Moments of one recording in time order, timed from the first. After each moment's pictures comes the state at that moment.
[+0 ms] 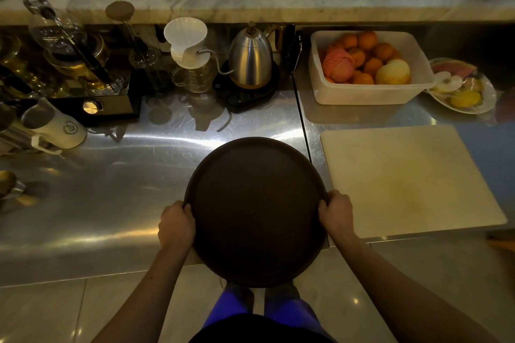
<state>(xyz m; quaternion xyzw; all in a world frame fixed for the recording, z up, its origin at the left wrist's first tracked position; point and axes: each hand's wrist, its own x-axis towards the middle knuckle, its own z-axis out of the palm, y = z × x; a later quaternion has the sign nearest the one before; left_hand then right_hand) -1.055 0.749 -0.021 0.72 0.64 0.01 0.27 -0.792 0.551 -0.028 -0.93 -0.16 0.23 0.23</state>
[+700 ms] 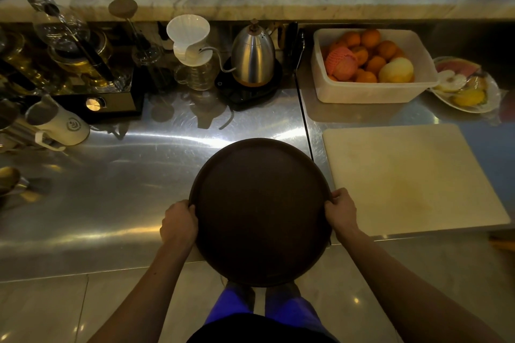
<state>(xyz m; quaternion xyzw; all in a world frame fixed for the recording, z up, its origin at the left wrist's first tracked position) -1.057 0.748 -0.024 0.73 0.63 -0.02 0.27 -0.785 0.543 -0.036 -0.91 -0.10 0.26 0.30</state>
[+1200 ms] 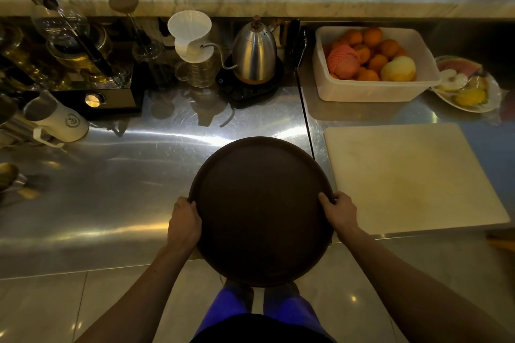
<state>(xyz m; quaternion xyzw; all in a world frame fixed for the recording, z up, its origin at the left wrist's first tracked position) -1.058 0.745 -0.042 0.70 0.63 0.02 0.32 -0.783 0.542 -0.051 -0.90 -0.08 0.29 0.30</state>
